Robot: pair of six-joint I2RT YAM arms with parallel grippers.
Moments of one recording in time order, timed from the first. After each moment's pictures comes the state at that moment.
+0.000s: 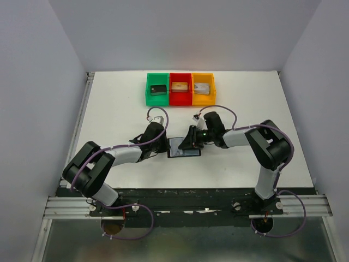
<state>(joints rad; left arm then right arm) -0.63 1.52 0.61 0.16 0.01 -0.70 0.55 1.87 0.82 0.35 -0.73 0.78</state>
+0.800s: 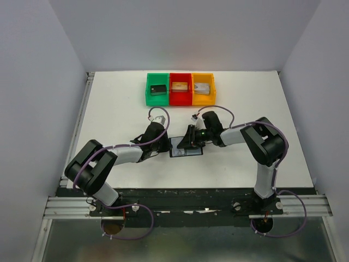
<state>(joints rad) -0.63 1.55 0.60 0.24 0.05 -0.70 0.55 1.95 0.87 0.36 -0.75 0.81</state>
